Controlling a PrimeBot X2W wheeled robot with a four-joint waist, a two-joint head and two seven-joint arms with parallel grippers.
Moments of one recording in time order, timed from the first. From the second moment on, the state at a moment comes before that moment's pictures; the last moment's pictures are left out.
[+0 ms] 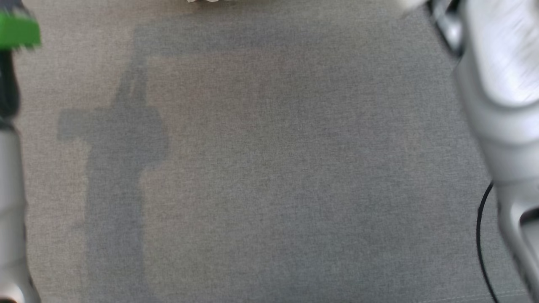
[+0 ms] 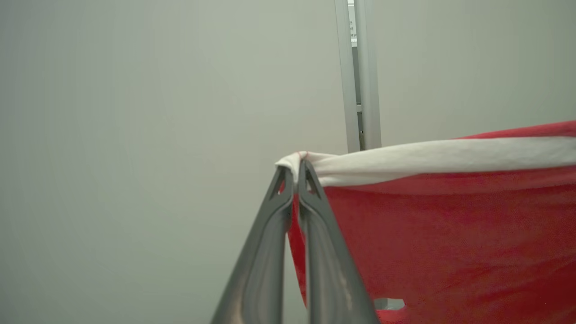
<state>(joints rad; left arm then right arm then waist) -0.95 0.36 -0.10 0.32 -0.37 -0.13 -0.26 -1.22 -0.18 0.33 0.51 0.00 0.13 -0.26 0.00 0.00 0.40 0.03</state>
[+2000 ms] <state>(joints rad) -0.56 0.27 -0.20 0.45 -0.27 -0.13 -0.26 -0.41 -0.06 0.42 0.32 0.51 0.13 -0.26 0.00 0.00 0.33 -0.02</state>
